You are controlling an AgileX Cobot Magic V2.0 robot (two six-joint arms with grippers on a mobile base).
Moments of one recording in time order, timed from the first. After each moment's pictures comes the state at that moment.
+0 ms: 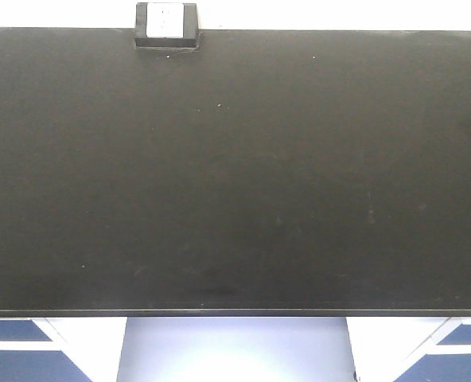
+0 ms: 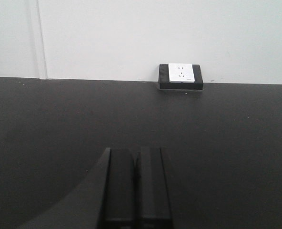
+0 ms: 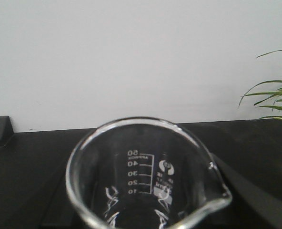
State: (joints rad) left arm -0.01 -0.01 0.03 0.15 0.13 -0.26; right arm -0.04 0.72 -0.60 -0.56 0.06 0.59
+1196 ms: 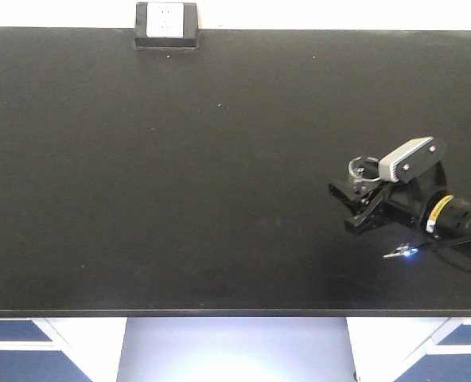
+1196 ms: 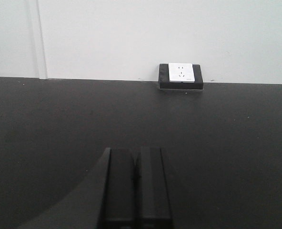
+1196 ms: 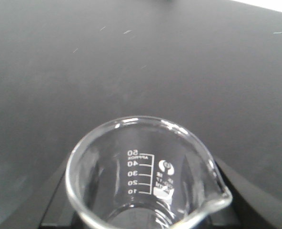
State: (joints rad) left arm -0.01 -0.01 0.03 0.15 0.13 -0.26; right arm -0.04 1.77 -0.48 -0.82 -0.90 0.27
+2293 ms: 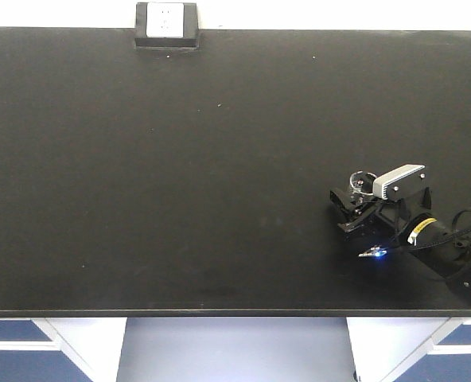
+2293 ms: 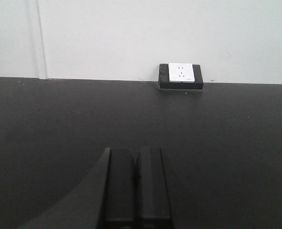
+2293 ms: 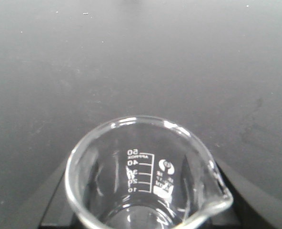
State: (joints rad) left arm -0.01 -0.01 0.03 0.15 0.13 -0.26; right arm -0.04 2.10 -0.50 -0.53 -1.19 0.04
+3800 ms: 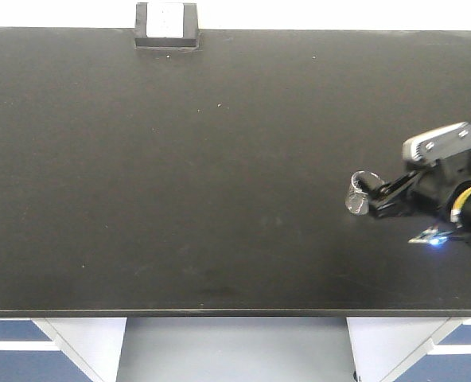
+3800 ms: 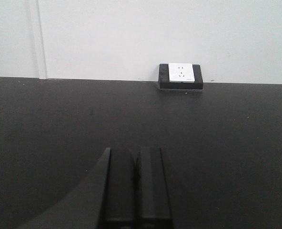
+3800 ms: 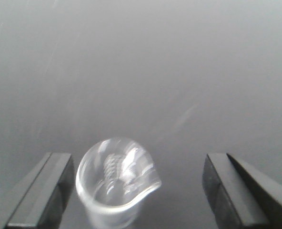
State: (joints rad) left arm -0.01 -0.01 0.03 0.15 0.13 -0.26; right arm -0.04 1.49 -0.49 -0.74 -0.49 0.43
